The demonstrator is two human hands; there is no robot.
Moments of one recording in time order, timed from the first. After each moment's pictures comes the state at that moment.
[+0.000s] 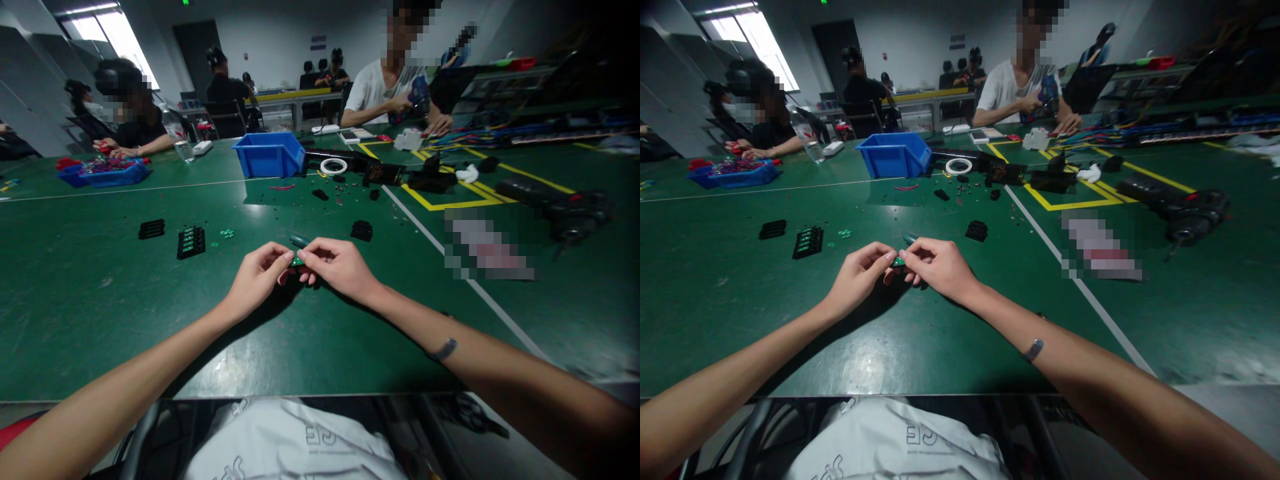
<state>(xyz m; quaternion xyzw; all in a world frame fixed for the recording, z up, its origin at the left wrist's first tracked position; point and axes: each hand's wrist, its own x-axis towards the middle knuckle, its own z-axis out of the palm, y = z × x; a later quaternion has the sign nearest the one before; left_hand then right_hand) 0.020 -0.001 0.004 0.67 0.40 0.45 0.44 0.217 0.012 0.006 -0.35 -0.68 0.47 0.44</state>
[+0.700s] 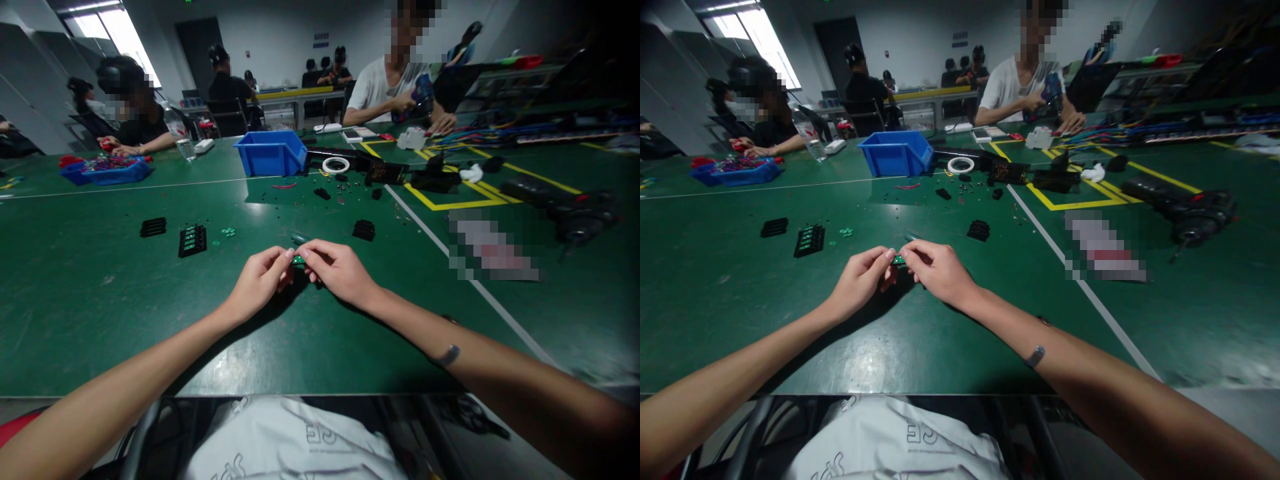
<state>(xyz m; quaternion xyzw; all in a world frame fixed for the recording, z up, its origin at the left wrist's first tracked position) 0.021 -0.006 0.004 0.68 0.41 0.42 0.43 0.214 0.007 0.007 -0.35 -0.72 0.41 0.43</state>
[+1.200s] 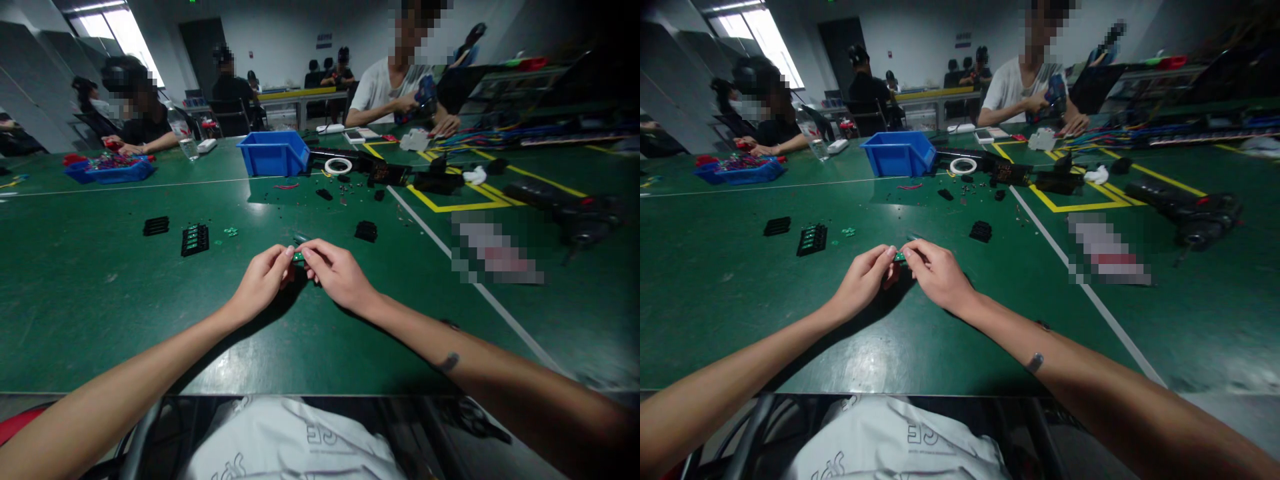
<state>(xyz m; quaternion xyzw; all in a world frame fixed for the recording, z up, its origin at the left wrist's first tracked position) 0.024 -0.006 0.002 0.68 0.43 0.43 0.41 0.207 0.003 0.003 -0.37 -0.72 0.39 0.45</state>
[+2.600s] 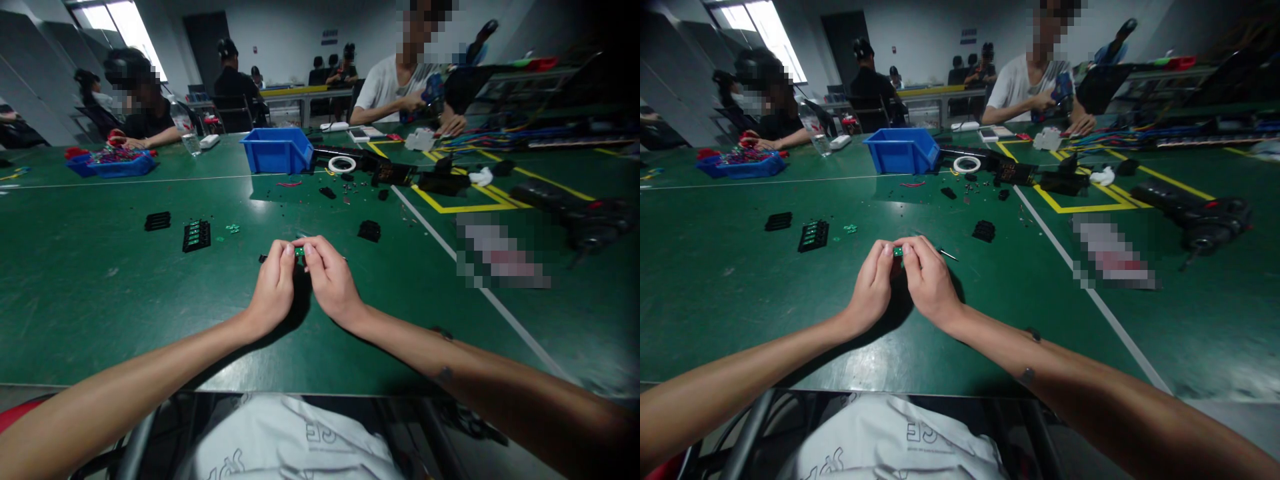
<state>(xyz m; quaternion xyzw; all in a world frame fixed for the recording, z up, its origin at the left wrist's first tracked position) 0.049 -0.020 -0.009 0.65 0.42 0.54 0.33 0.181 -0.008 -0.005 -0.36 -0.71 0.26 0.54</state>
